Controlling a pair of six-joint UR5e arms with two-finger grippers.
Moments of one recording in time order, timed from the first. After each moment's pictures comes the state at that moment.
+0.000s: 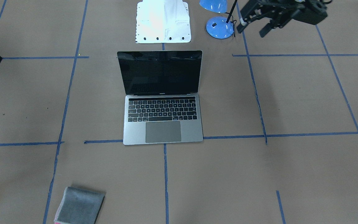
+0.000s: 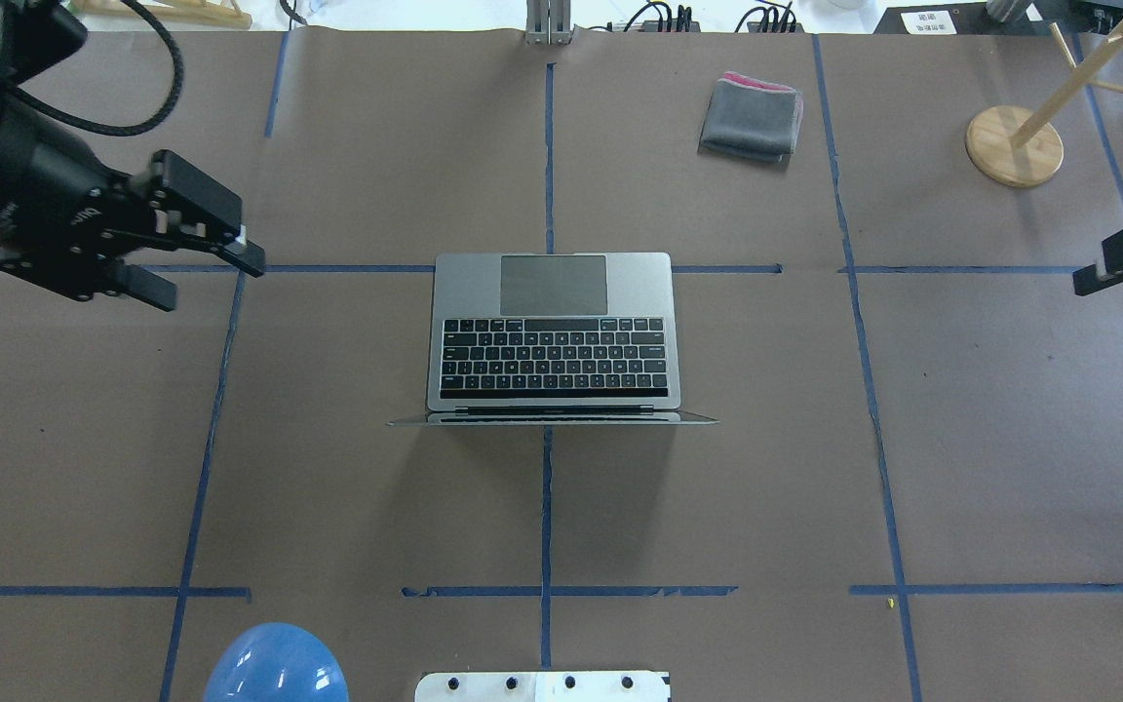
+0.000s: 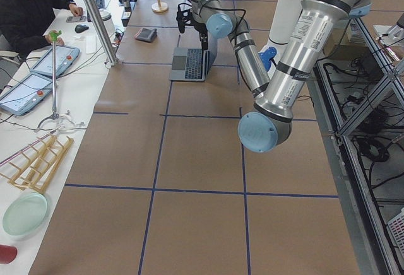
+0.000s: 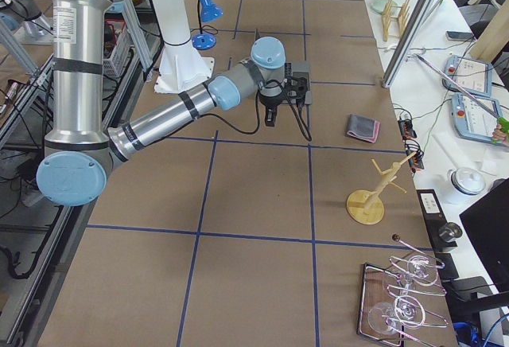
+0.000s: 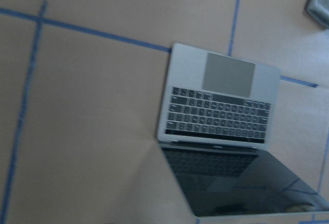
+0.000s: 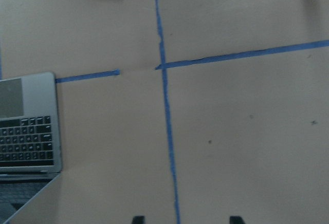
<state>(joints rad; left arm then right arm) -0.90 -2.01 -2.25 -1.45 -2.37 -1.30 1.17 -1.64 2.18 -1.41 2.45 0.87</state>
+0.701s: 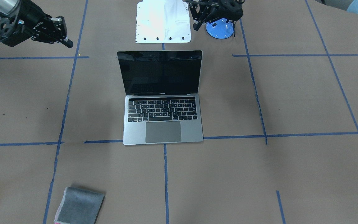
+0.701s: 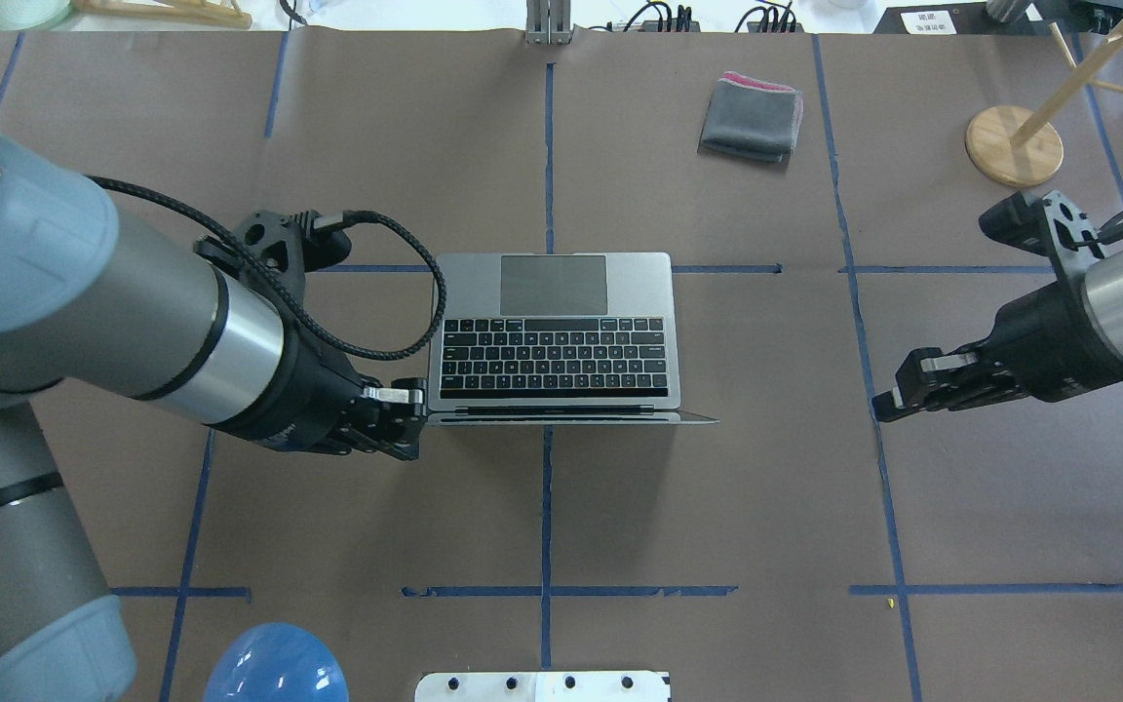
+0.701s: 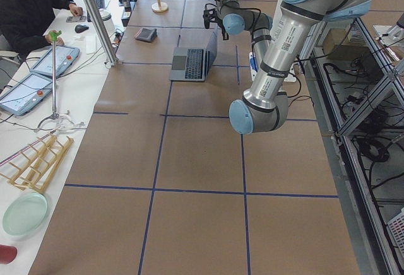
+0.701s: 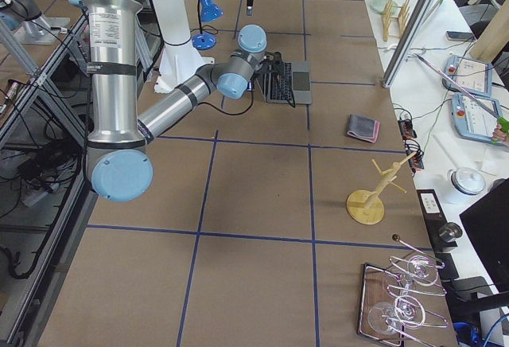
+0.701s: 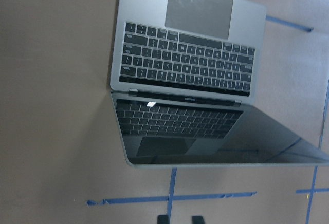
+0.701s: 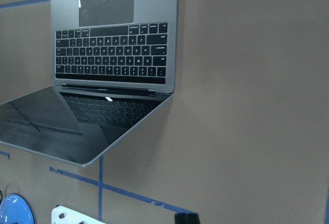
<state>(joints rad) -0.52 -2.10 -2.23 -1.46 -2.07 -1.39 0.79 -1.55 2.20 -1.14 2.37 1.17</state>
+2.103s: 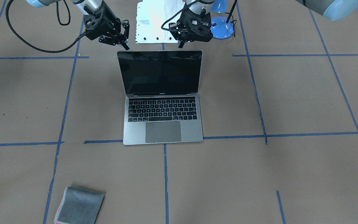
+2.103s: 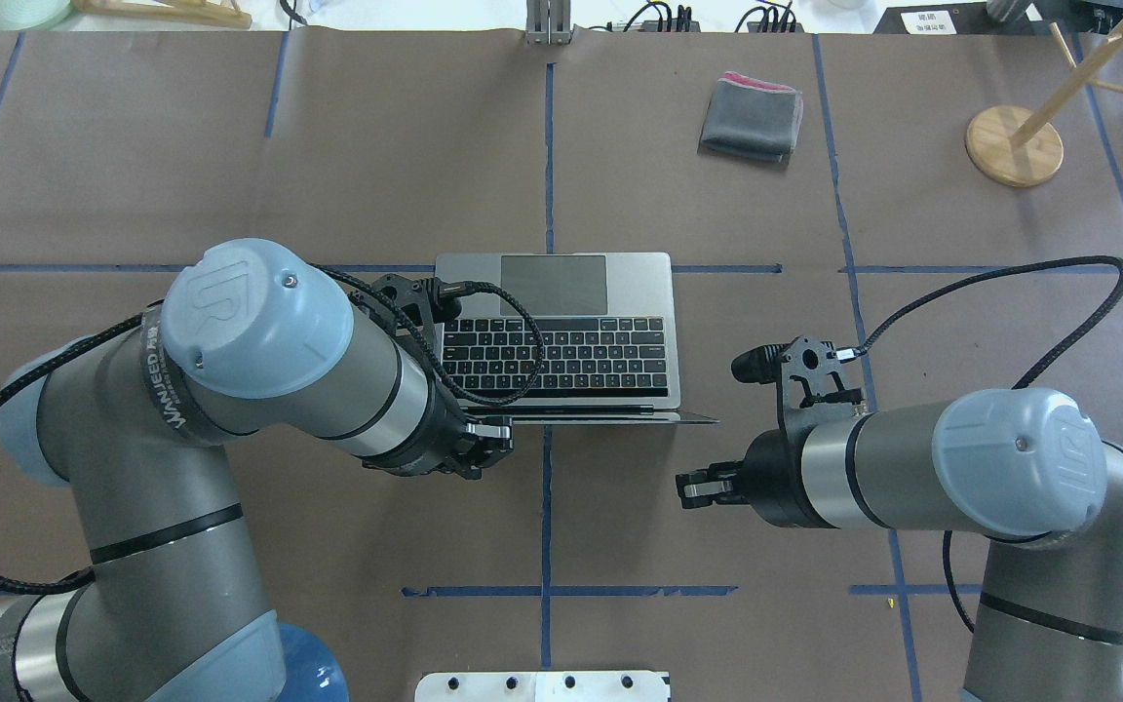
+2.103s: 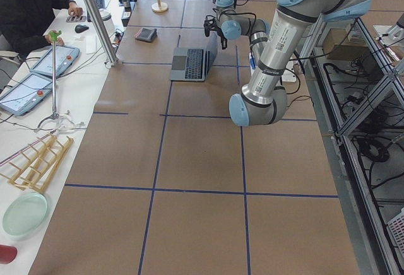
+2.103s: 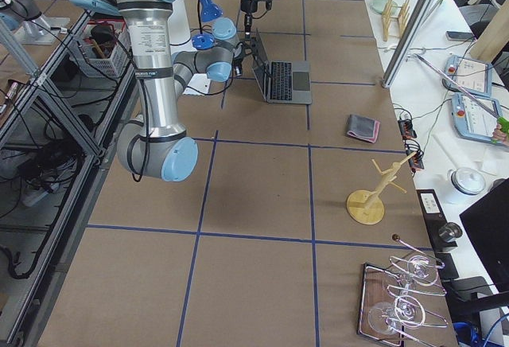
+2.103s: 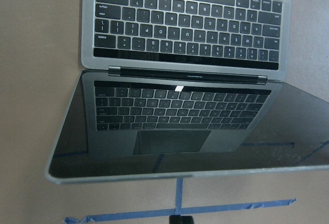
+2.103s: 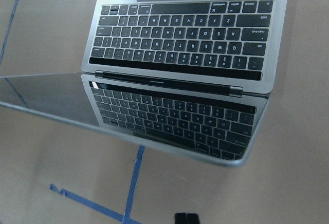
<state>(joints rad) -0.45 -2.17 -2.03 -1.50 -1.98 -1.39 0.37 -1.39 2.16 -1.13 1.78 1.23</state>
